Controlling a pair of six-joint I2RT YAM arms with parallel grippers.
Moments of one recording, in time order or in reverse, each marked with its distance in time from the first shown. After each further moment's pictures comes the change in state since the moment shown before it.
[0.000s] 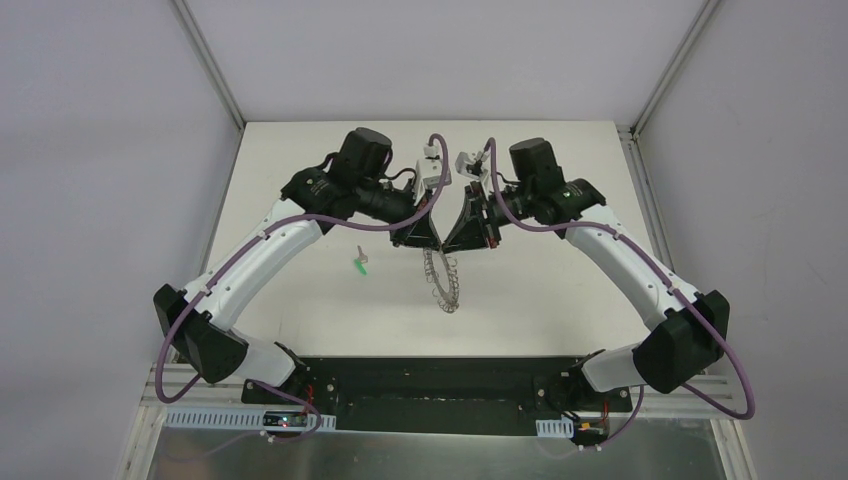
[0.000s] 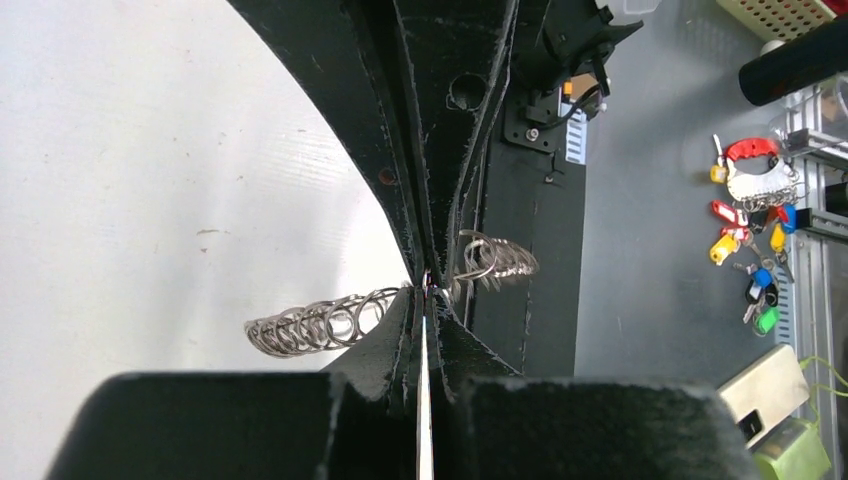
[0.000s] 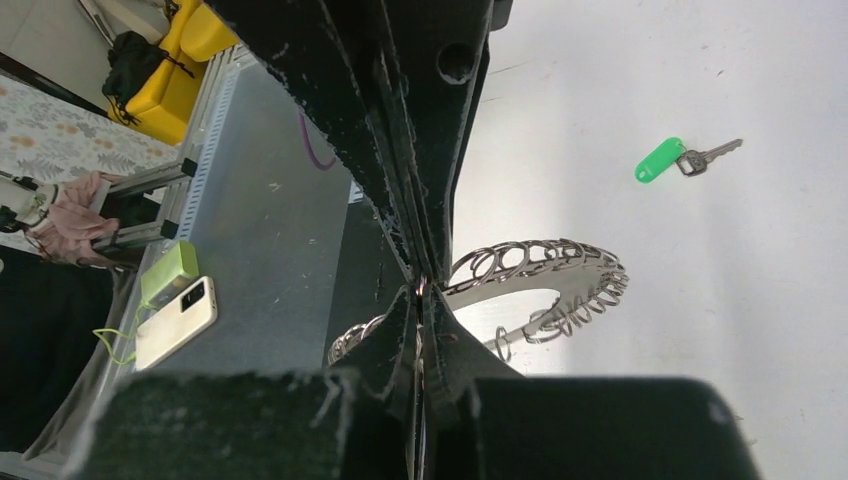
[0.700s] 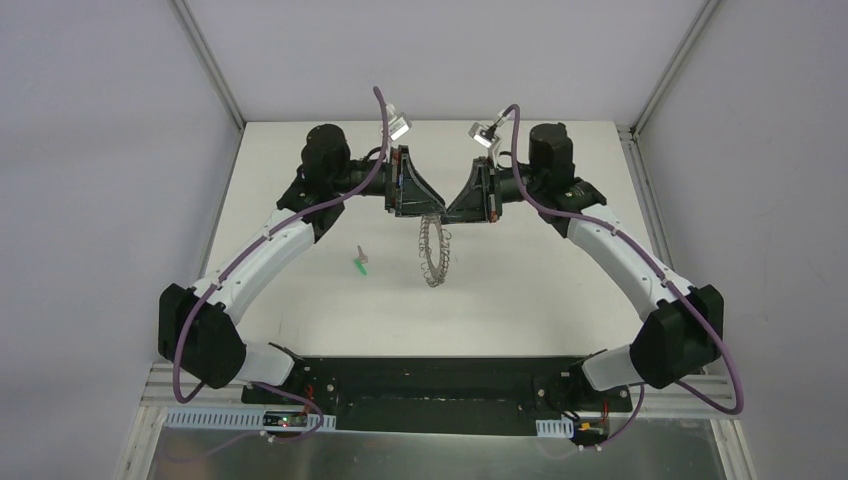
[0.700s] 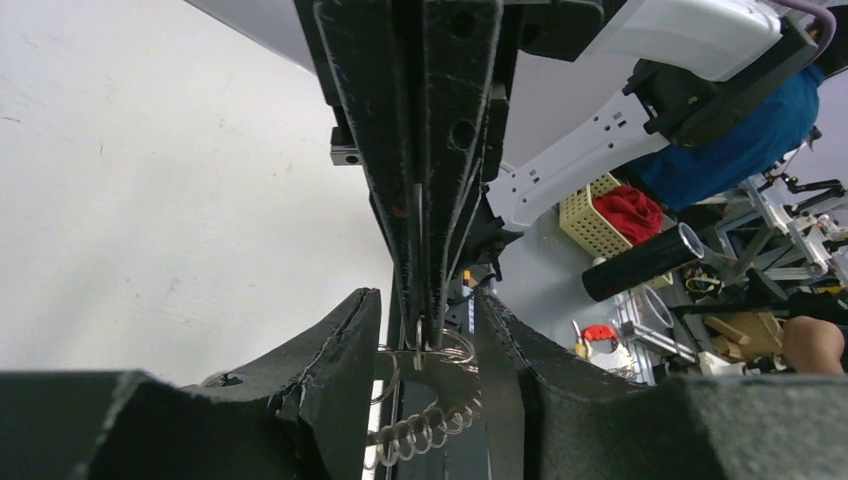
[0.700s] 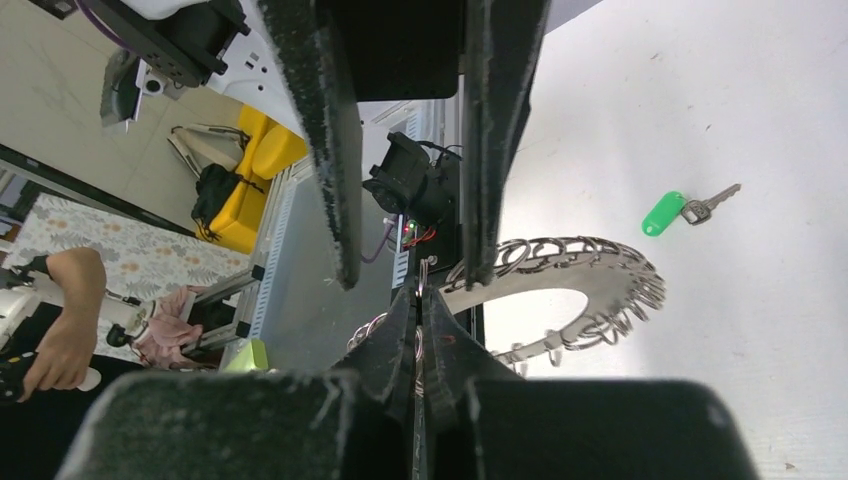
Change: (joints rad) left arm 0.196 -0.037 -0.304 0.941 0.268 -0.785; right arm -0.081 0.011 -0.068 0.496 -0.069 0.565
